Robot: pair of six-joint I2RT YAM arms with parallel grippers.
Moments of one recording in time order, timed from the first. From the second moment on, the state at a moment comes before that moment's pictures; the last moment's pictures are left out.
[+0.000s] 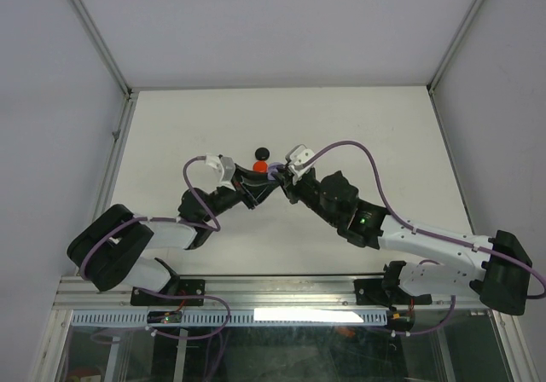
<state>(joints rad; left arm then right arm) -0.68 1.41 0.31 1.45 0.39 -0.41 1.09 1.09 0.74 0.27 0.28 -0.08</state>
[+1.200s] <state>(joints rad) -0.83 1.52 0.31 1.52 0.05 -0.18 1.11 1.13 0.84 0.05 0.48 0.19</state>
